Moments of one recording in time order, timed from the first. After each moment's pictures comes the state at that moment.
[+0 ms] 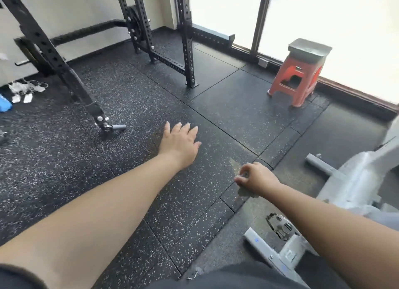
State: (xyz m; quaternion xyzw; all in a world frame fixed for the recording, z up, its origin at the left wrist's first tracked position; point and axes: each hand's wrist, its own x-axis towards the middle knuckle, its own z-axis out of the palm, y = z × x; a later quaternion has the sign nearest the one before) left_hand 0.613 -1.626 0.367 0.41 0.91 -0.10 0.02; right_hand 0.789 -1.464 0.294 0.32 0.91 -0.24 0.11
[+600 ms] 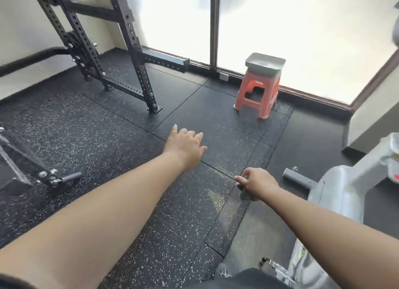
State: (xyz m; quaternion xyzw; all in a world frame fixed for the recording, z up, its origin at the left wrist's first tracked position) left_hand 0.483 -1.359 0.384 0.56 0.82 -0.13 0.00; right_hand 0.685 -1.254 0.309 0.46 0.84 -0.26 0.09
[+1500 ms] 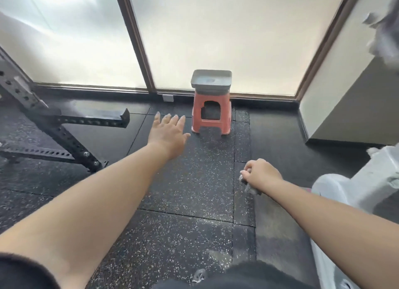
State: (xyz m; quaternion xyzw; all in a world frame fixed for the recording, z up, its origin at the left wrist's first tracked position) left_hand 0.216 -0.963 0.403 0.67 0.73 -0.10 -0.04; right_hand 0.487 -0.949 0.330 0.64 0.73 -0.24 0.02
